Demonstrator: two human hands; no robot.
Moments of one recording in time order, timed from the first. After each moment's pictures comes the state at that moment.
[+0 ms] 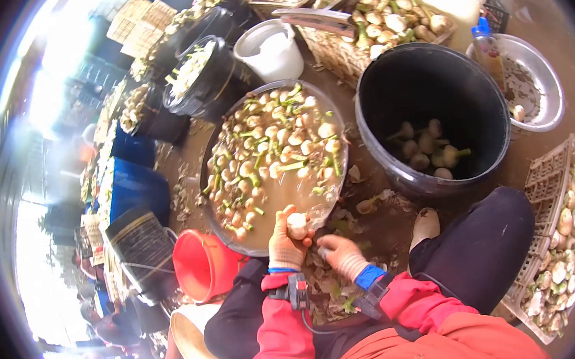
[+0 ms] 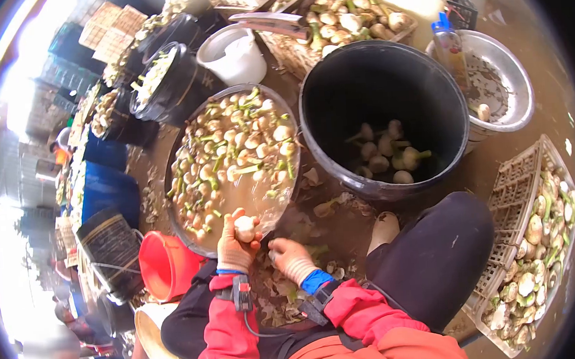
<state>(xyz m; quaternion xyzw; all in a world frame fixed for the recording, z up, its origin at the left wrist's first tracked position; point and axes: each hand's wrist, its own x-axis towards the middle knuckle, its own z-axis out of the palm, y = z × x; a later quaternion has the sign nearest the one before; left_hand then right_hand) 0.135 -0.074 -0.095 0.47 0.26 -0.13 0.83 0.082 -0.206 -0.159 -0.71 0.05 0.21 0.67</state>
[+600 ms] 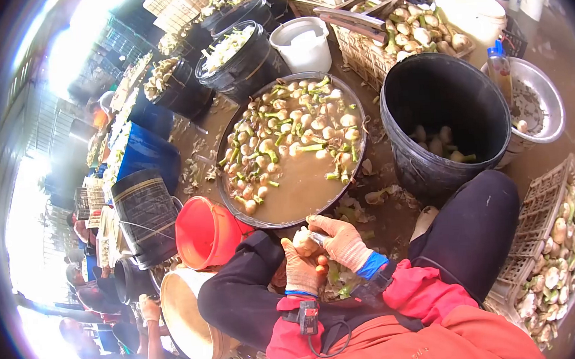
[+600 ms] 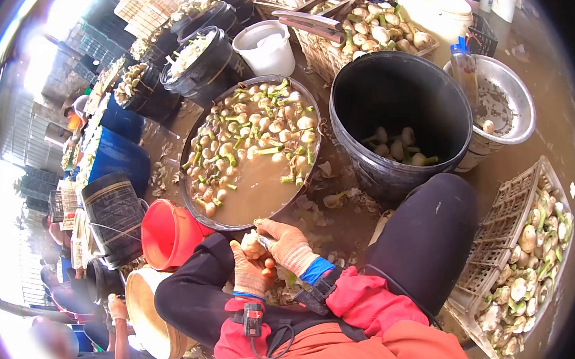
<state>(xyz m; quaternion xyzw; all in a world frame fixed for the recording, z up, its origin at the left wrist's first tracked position) 0.012 -0.082 -0.083 0.32 0.38 -0.10 0.86 0.061 -0.205 -0.078 -0.61 -0.04 0.18 0.77</state>
